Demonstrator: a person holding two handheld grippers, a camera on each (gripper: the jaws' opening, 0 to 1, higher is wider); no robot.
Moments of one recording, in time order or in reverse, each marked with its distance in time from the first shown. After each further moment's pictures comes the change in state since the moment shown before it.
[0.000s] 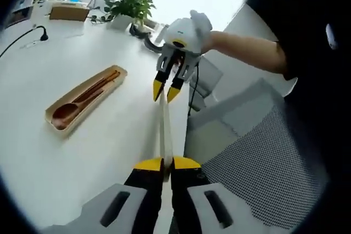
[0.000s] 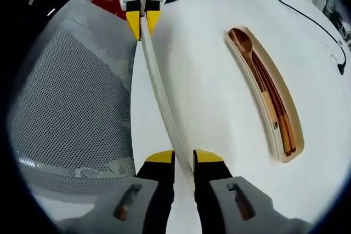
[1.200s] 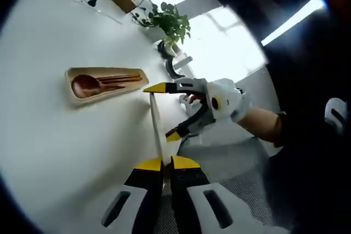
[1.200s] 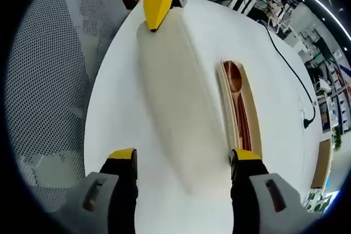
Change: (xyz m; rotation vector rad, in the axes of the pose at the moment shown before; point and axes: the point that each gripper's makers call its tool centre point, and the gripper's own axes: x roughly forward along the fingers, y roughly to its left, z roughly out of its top) left arm -0.004 0.019 0.012 -0.472 -0.252 -0.097; right arm 0.020 -0.032 0.046 -0.320 -0.027 -0.416
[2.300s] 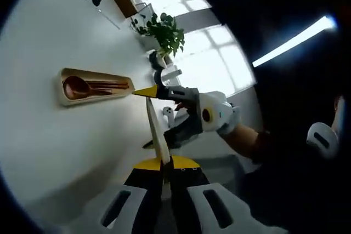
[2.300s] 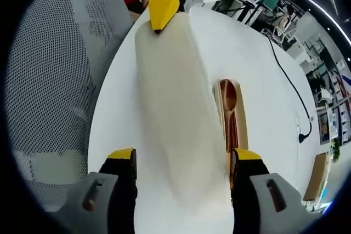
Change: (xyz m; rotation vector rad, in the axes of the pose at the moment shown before) left arm -0.012 -0.035 0.019 -0.074 -0.068 -0.106; right arm -0.026 -0.021 0.028 -0.058 -0.047 -0.015
